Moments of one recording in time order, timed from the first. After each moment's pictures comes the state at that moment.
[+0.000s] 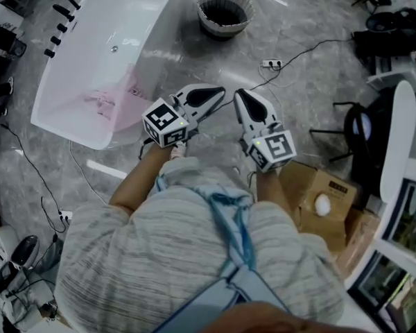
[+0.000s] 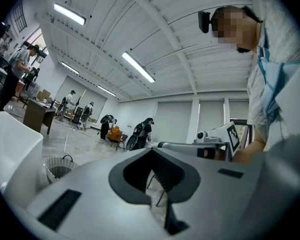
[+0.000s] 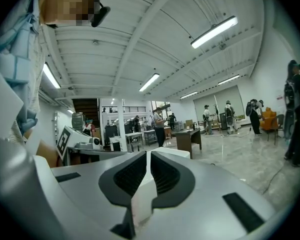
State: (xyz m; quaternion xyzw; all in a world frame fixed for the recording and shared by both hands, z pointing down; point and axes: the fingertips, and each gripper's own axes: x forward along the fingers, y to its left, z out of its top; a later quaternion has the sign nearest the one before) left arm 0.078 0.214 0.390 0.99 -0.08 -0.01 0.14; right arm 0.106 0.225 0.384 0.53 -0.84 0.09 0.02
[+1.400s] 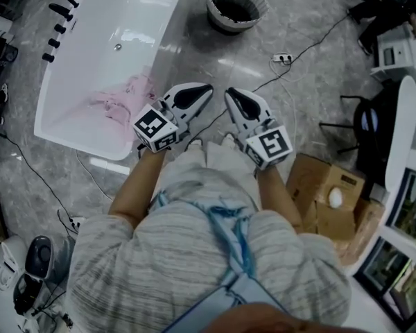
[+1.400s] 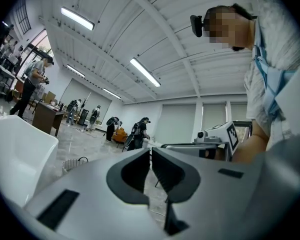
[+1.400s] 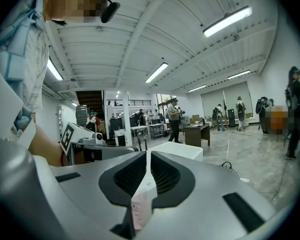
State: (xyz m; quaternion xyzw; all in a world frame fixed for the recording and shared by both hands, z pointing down) left arm -0.068 0.108 0.424 0.99 -0.10 -0.02 0.14; right arm -0.037 0.125 0.421 0.50 -0.86 0.09 0.07
